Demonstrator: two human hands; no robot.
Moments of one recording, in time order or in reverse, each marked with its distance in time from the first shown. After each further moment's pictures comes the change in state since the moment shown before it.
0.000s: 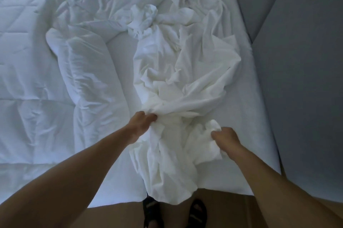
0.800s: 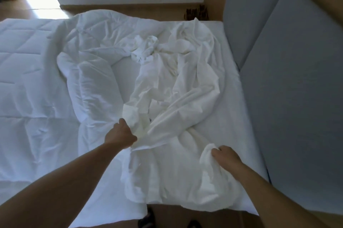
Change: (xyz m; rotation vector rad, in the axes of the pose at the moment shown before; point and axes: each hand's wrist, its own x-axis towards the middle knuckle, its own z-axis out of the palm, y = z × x) left_hand -0.014 0.016 -0.077 0.781 0.204 0.032; right_hand -0.055 -0.027 -0.038 -0.218 -0.097 0.011
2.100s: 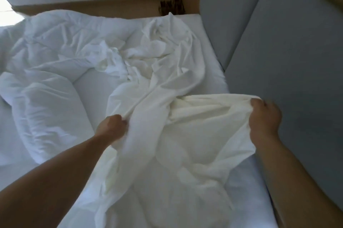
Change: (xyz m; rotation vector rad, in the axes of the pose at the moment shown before) left_hand 0.151 0.108 -0.014 0.142 0.045 0.177; right_hand 0.091 -0.059 -0.159 0.811 0.897 -0.162
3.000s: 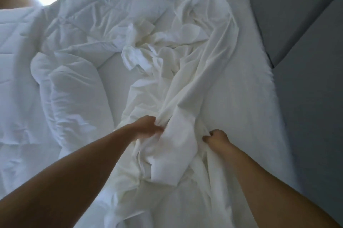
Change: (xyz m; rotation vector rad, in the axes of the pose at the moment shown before) left_hand 0.034 0.025 0.025 -0.268 -0.422 -0.033; right_hand -0.038 0.116 0.177 -0.666 -0.980 0.210
